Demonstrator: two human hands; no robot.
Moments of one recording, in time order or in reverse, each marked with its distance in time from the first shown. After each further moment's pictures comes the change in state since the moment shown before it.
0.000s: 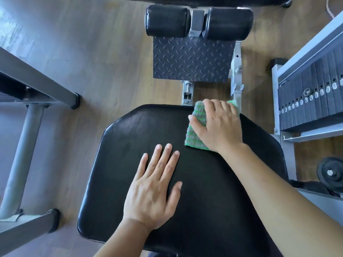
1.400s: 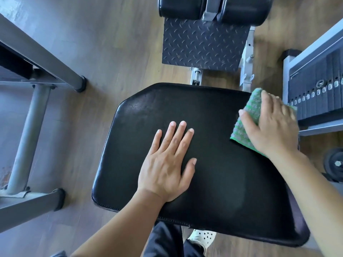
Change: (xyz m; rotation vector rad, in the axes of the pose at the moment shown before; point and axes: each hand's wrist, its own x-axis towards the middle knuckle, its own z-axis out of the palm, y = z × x) left_hand -0.002 0.001 0.002 0.005 0.015 -0.017; right_hand -0.055 0.055 -0.011 -0.030 0.019 0.170
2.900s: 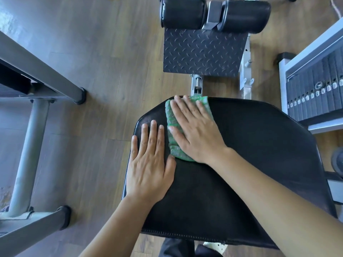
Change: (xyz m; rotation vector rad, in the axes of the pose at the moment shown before) left_hand 0.001 -0.078 -0.028 -0.056 -0.009 -0.230; right_hand 0.000 -0.177 0.014 0.096 -0.131 -0.511
